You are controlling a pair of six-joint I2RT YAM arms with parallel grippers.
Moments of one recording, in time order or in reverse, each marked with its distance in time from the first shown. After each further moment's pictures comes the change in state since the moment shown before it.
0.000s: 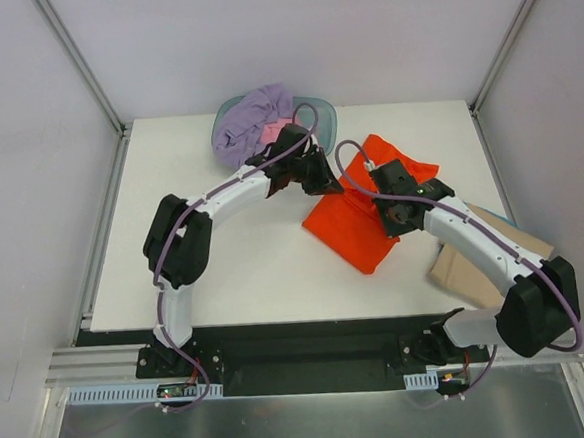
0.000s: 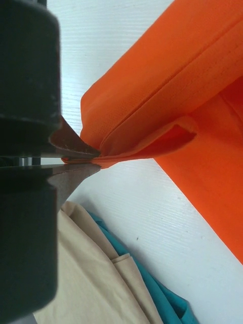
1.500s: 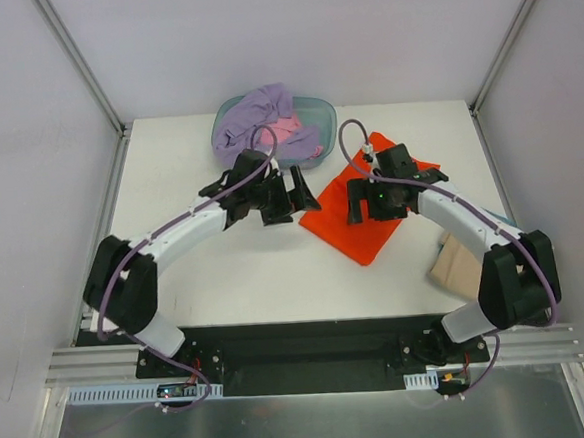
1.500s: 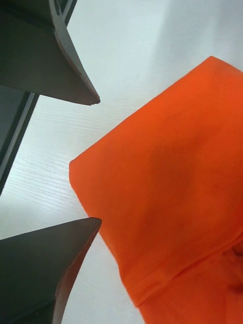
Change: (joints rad) left arm 0.055 -0.356 -0.385 -0.013 -0.038 0.035; right arm -0.161 0.159 0.029 0.253 -0.428 0.064
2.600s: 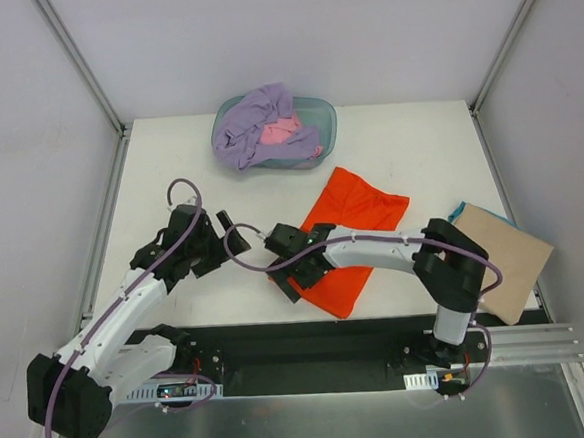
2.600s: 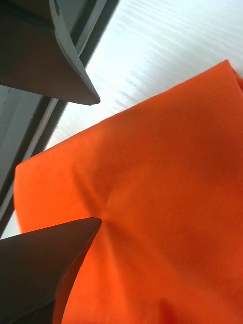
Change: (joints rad) left arm 0.186 -0.687 -0.520 -0.323 -0.327 -0.002; right arm 0.715 0.349 0.131 -0.041 0.253 0.100
